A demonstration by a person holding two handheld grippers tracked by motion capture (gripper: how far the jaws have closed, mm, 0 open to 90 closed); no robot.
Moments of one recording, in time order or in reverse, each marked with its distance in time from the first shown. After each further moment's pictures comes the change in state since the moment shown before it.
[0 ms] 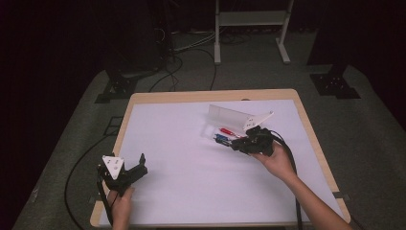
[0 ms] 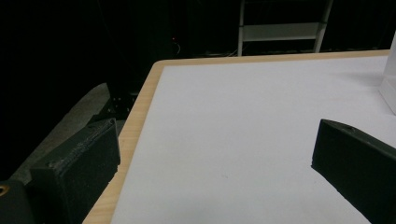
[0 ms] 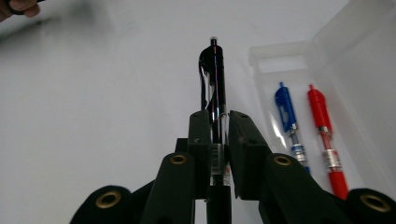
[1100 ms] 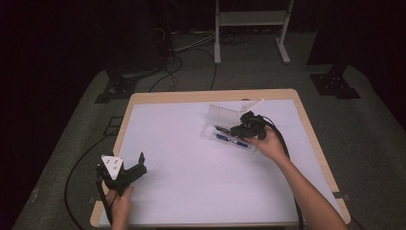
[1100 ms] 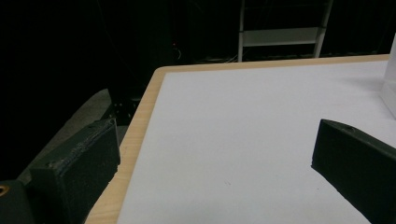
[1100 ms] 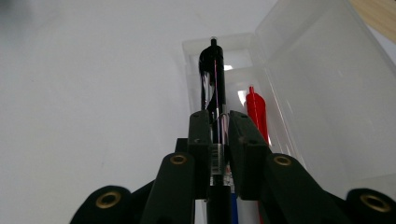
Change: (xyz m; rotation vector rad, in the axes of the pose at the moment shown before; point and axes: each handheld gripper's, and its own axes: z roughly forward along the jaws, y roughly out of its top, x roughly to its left) left arm 0.001 0.001 -0.001 -0.028 -0.001 0.010; right arm -0.059 0.013 0.038 0.076 -0.048 0.015
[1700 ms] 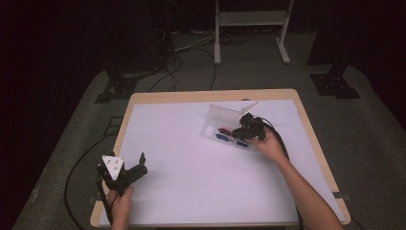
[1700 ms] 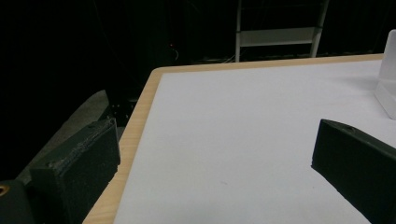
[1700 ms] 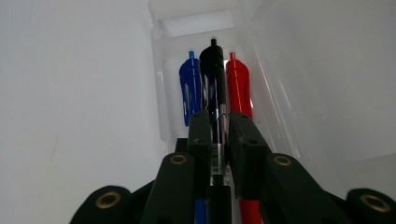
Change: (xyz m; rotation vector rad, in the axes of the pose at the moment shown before) left arm 0.000 0.000 -0.001 -0.002 -0.007 0.000; right arm -0.016 -0.014 0.021 0.069 -0.027 0.026
